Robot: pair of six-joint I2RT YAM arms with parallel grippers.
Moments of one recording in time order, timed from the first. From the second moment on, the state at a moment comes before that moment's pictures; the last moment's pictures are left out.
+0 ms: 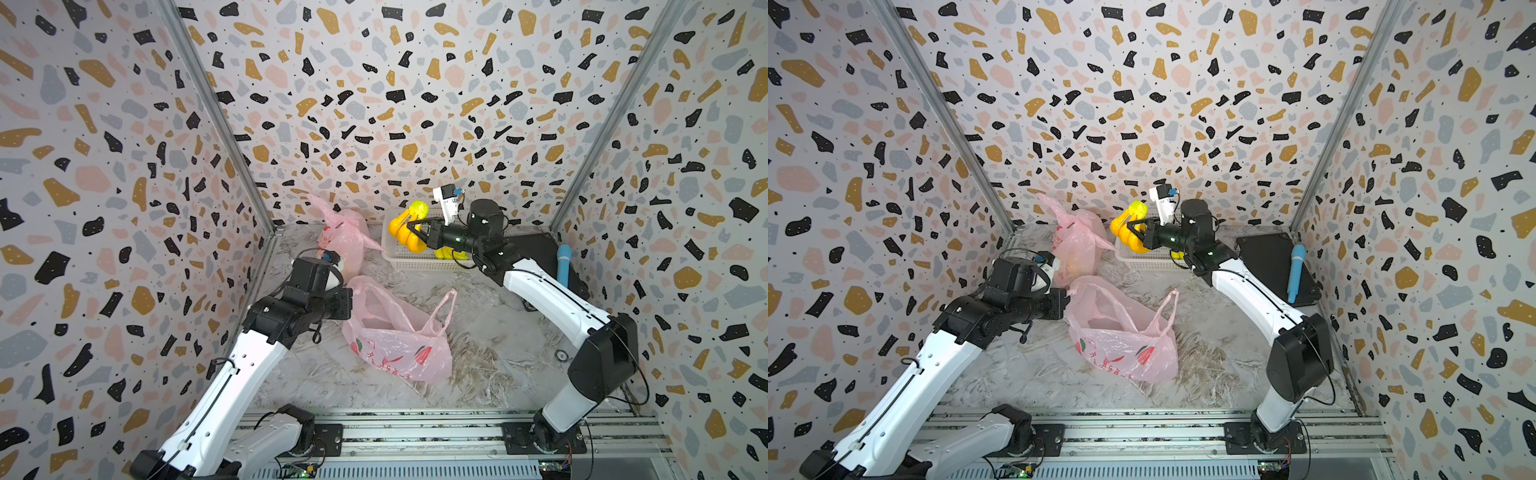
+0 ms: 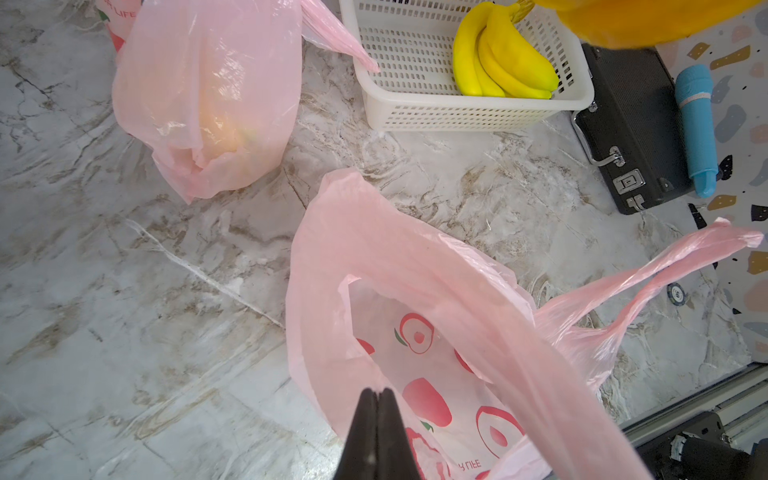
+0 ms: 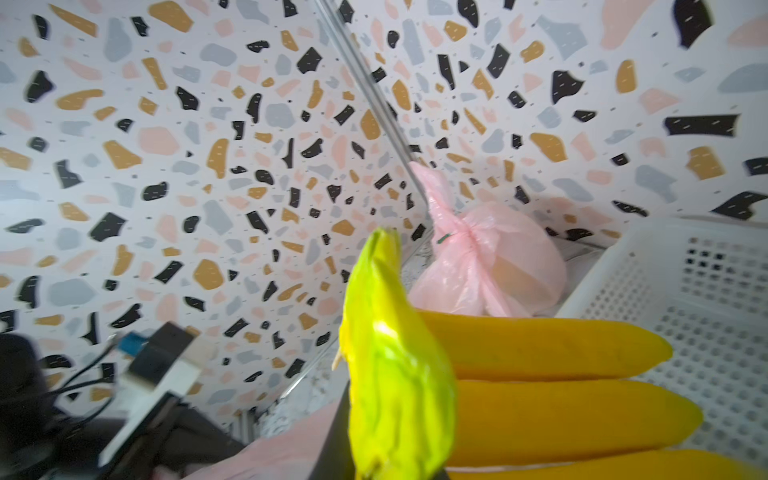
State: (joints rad) left arm -0.38 1.03 1.16 -0.94 0.10 -0.30; right arm 0.56 1.62 1.48 0.06 -0.60 0.54
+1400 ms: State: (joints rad) left arm -0.37 1.01 1.13 -0.93 0.17 -0.32; right arm 0.78 1.47 0.94 0.24 -0.59 0.91
